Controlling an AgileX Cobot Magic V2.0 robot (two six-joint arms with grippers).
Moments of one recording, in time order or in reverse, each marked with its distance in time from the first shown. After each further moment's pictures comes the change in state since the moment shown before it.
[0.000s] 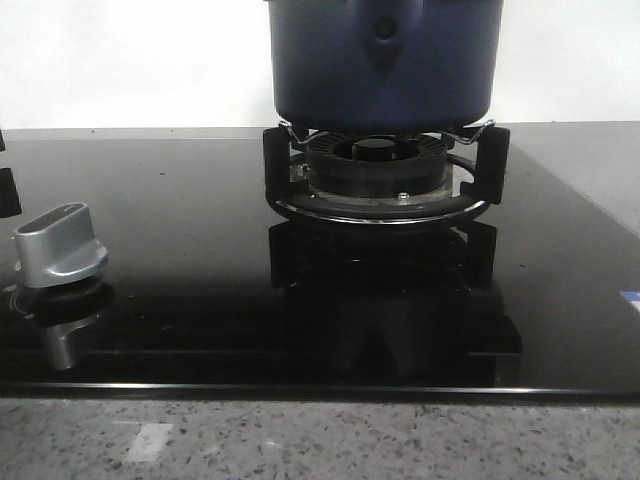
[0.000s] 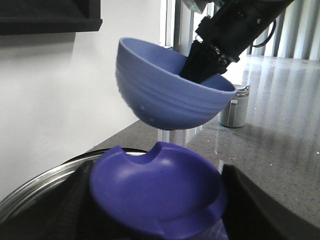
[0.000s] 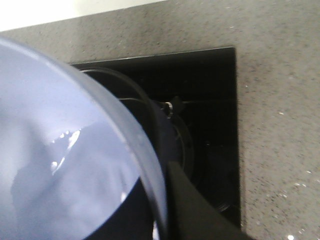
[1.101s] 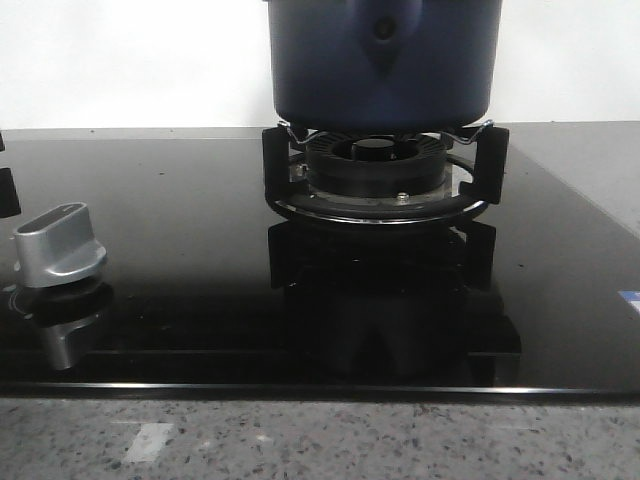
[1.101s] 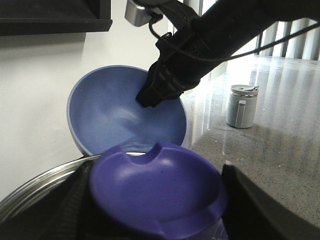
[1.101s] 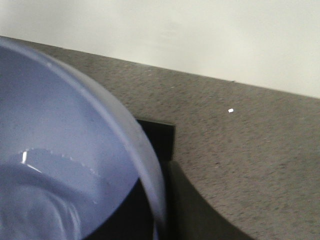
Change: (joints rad) left arm 0.025 0.000 0.000 0.000 0.004 0.000; right arm 0.388 0.166 -0.044 -0.777 -0.111 0.180
